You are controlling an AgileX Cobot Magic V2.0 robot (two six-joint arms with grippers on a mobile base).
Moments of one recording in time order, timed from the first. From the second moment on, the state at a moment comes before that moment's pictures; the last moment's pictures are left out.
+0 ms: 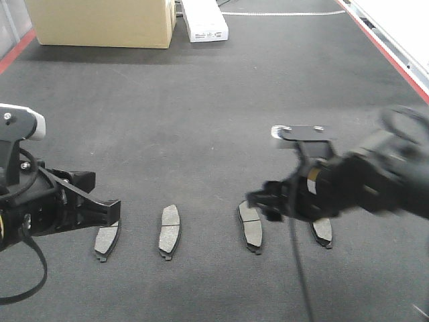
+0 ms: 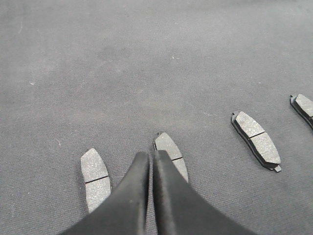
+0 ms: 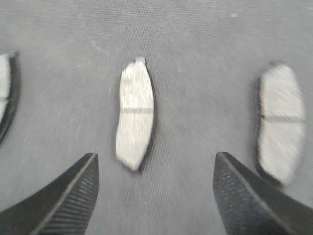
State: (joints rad) left arm -0.77 1.04 -0.80 0.75 0.63 -1.06; right arm 0.49 1.47 -0.94 -0.17 0.55 0.49
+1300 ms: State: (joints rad) left arm -0.77 1.04 -0.80 0.75 0.63 -1.06; right arm 0.49 0.33 -0.44 -0.36 0.52 0.48
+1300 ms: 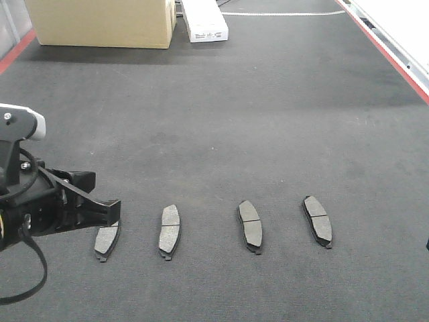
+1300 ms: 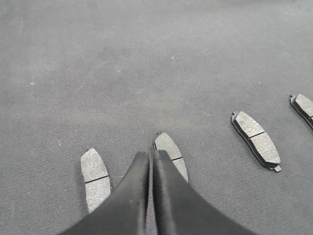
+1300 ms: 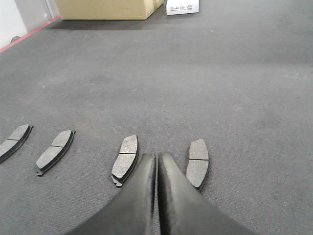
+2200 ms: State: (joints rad) left arm -0.77 1.00 -0.80 0.58 0.66 -0.83; right arm 0.49 0.33 -0.44 -0.36 0.52 0.48
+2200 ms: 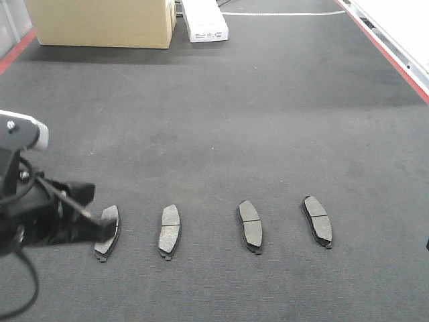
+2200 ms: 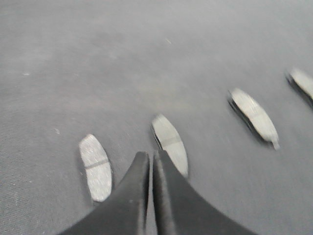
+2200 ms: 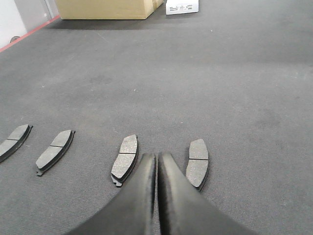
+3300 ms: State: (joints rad) left arm -0.45 0.52 -0.52 0.02 0.34 -0.04; right arm 0.49 0.33 -0.44 -0.36 0.52 0.48
